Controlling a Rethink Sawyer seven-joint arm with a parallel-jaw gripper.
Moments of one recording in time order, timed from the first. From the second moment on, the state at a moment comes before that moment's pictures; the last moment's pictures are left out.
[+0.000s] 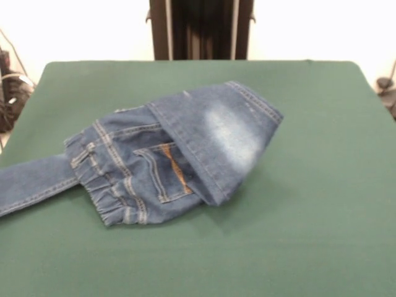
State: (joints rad) arm -0.75 -0.16 0.37 0.66 -0.58 1.16 1.44
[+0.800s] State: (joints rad) arm -0.75 -0.10 0.42 0.48 -0.59 1.18 1.28
